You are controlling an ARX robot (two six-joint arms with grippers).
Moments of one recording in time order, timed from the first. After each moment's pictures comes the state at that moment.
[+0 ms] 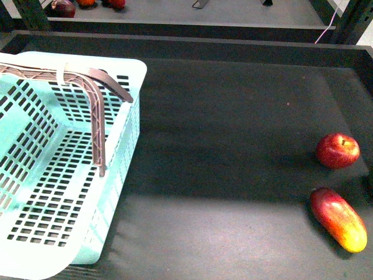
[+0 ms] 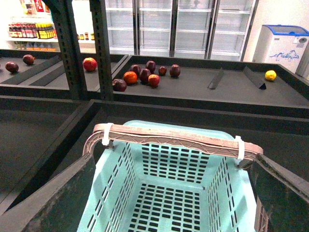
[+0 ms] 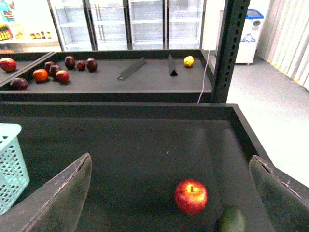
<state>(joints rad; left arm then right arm) 0.00 0.01 0.01 0.00 0.00 -0.01 0.00 0.00 0.02 0.00 0.00 0.00</state>
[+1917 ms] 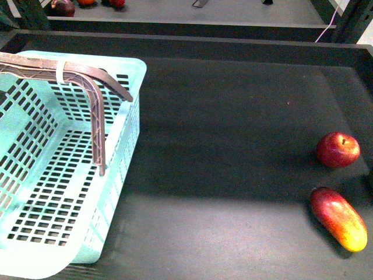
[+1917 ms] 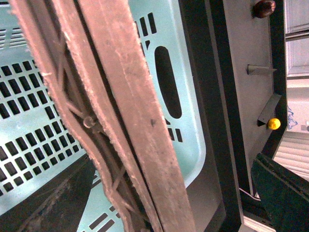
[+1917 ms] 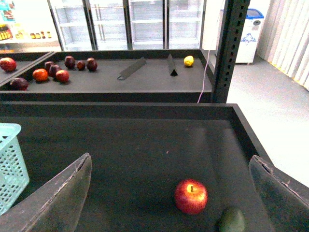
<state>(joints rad) -0.06 1.70 0.77 0.32 -0.04 -1.24 0.00 0.00 0.02 0.00 0.00 0.00</state>
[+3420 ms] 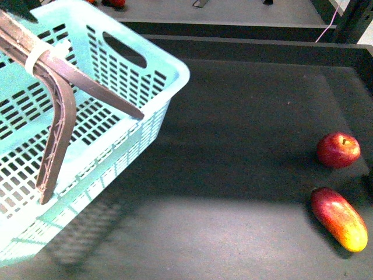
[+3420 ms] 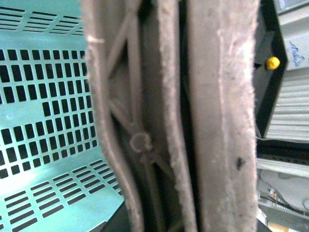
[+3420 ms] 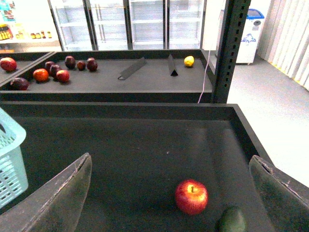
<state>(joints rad) -0.17 1.54 0.82 0.15 0.03 -1.04 0.00 0.00 0.02 0.00 0.00 0.00</state>
